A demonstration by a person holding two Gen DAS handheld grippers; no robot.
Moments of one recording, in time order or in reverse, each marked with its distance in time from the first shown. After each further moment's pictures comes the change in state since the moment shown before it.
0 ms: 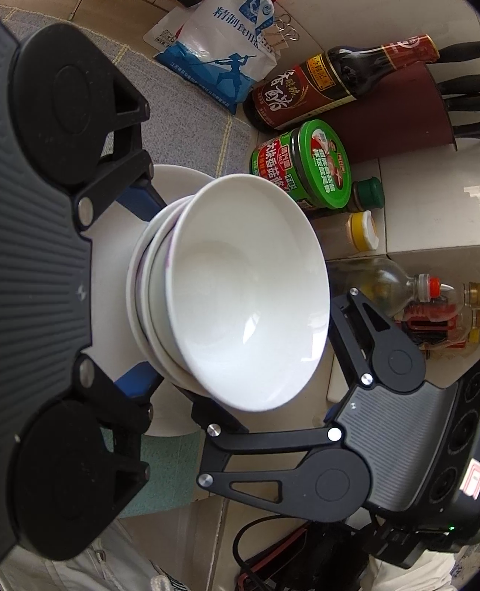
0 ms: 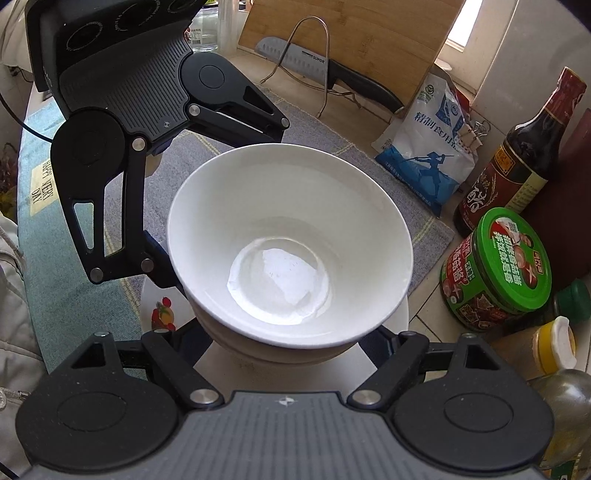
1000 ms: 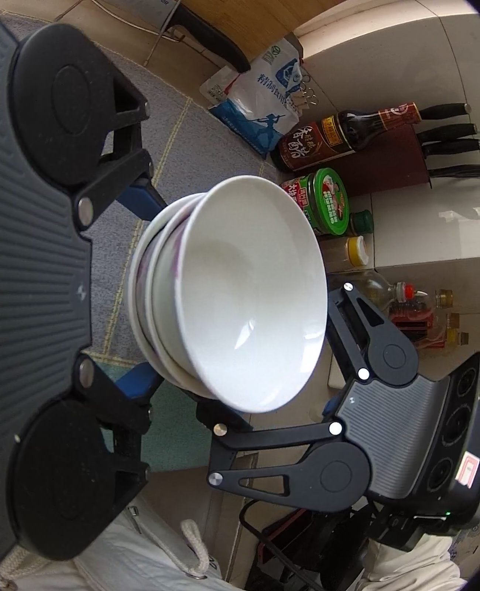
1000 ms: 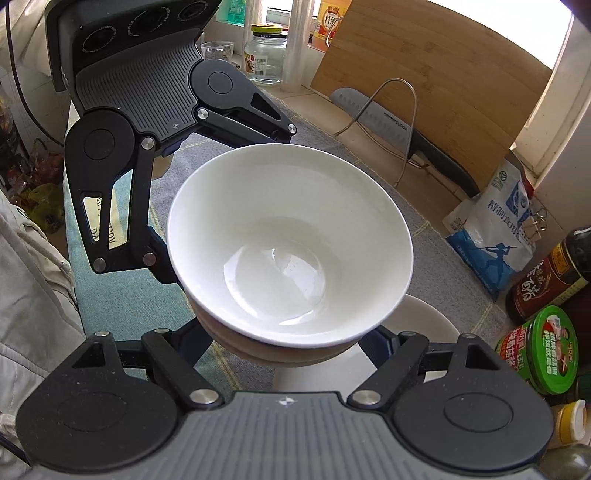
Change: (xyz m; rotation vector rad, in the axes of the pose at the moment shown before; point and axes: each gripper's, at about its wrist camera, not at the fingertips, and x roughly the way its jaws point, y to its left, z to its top) left arm -0.093 -0.009 -0.048 -0.013 -0.035 0.052; right arm -0.015 0.076 0.057 -0.086 -0.076 0.038
